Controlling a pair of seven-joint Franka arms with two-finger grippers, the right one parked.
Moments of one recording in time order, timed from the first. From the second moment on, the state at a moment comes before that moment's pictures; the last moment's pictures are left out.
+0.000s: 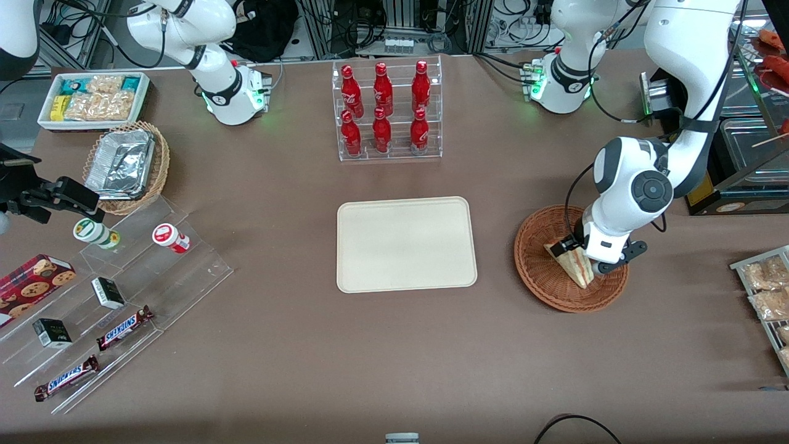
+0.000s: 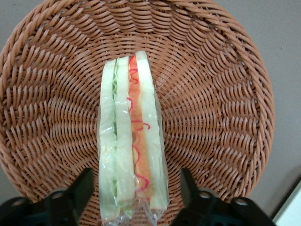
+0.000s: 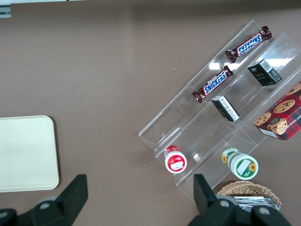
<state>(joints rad) 0.06 0.27 -0.22 -2.18 0.04 2.40 -0.66</state>
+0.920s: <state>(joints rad) -0.04 0.19 -0.23 -1.87 0.04 1.96 -0.68</state>
